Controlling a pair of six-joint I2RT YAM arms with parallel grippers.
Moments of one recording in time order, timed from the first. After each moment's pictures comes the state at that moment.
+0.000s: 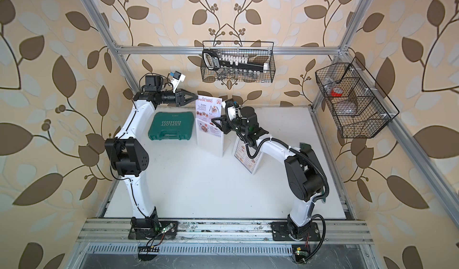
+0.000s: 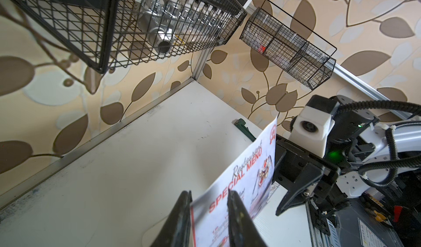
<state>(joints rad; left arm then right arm) 0.03 2.07 2.10 -0.63 1.22 0.15 0.50 1.81 1.29 0.38 -0.53 0.32</state>
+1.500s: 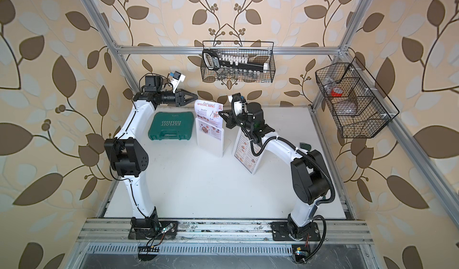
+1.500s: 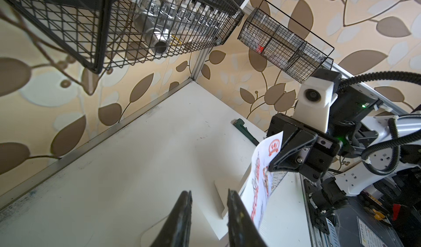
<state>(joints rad) 0.03 2.06 2.09 -0.62 1.23 0.15 0.45 1.75 1.29 0.36 -0.50 0.33</state>
